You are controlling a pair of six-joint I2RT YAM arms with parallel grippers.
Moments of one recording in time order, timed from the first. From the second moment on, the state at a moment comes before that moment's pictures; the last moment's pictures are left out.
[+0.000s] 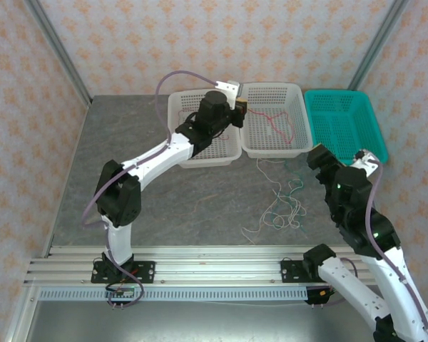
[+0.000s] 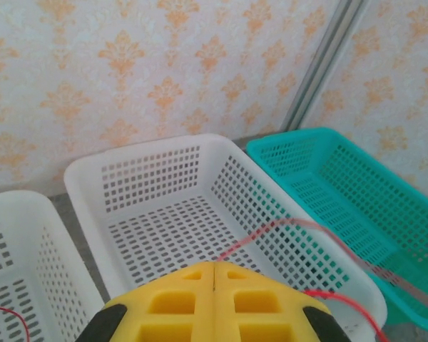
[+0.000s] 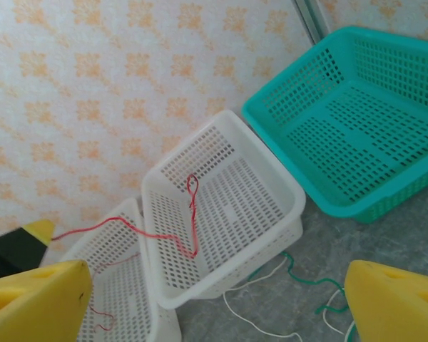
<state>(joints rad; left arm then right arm) -0.60 1.92 1.67 0.04 -0.04 -0.26 0.43 0.58 0.97 -0.74 0.55 0.81</state>
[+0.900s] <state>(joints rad) -0.31 1.89 1.39 0.04 -0.18 -0.28 0.43 0.67 0.86 -0.67 0.45 0.83</state>
